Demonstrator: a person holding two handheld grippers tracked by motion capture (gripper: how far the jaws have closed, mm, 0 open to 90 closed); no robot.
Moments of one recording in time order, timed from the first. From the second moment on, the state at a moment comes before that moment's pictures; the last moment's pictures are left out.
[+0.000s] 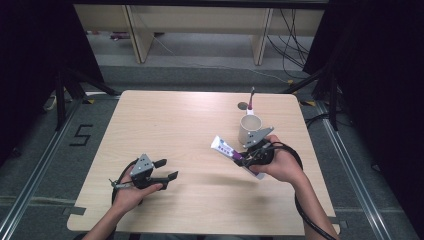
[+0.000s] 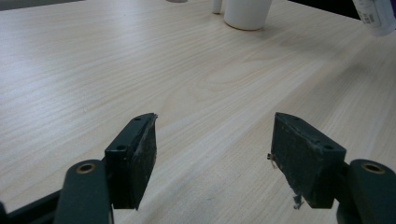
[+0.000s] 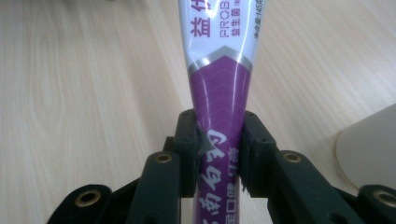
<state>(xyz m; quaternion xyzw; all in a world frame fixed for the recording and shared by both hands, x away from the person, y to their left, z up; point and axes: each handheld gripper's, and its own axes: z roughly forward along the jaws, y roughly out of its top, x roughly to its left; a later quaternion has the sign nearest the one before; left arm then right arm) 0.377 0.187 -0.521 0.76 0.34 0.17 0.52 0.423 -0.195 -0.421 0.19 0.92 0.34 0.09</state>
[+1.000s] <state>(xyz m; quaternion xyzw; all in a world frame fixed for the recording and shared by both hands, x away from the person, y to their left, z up) 0.376 0.188 -0.521 0.76 0.34 0.17 0.53 0.413 -0.239 -0.412 0.33 0.73 0.56 0.22</state>
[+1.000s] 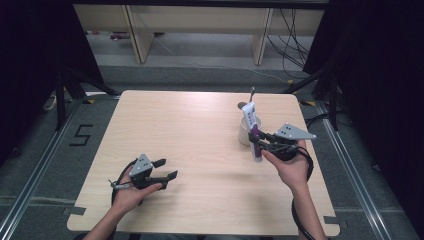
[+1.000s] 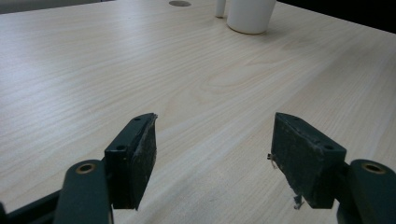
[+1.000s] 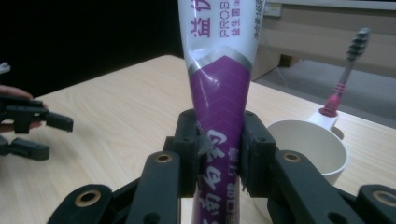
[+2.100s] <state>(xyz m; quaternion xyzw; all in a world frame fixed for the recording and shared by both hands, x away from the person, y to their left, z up) 0.374 0.190 -0.522 0.74 0.35 0.18 0.54 0.437 -0.243 -0.393 0.40 0.60 0.60 0.33</state>
